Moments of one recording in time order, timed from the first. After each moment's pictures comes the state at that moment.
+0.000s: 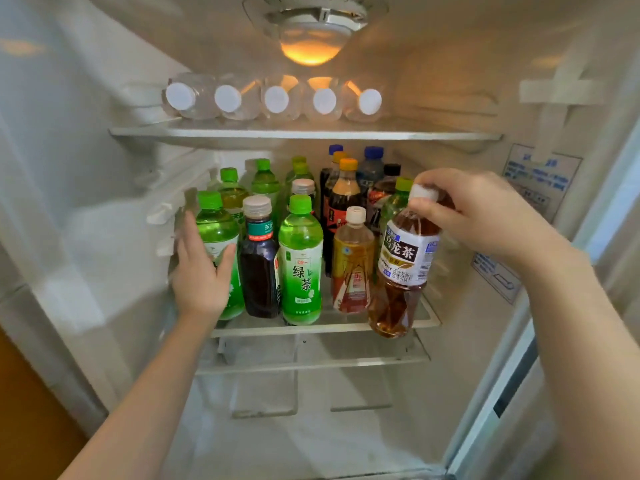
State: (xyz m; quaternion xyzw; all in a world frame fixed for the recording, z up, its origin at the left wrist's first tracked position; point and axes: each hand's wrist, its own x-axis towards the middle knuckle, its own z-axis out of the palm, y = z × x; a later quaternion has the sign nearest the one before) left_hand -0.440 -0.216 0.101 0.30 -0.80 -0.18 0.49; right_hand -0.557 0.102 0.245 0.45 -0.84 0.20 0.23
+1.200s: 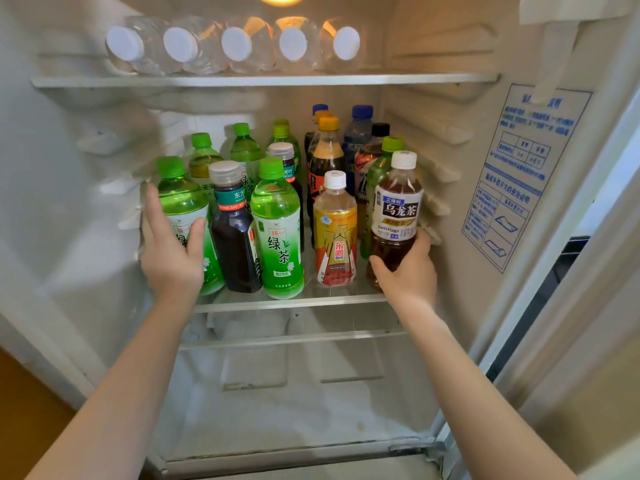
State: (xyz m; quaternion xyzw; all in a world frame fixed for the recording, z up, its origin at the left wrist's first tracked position) left_hand -0.448 -0.222 0.078 0.29 -0.76 -0.17 0.56; right_hand -0.588 0.054 0.066 0.12 -0.84 0.51 0.12
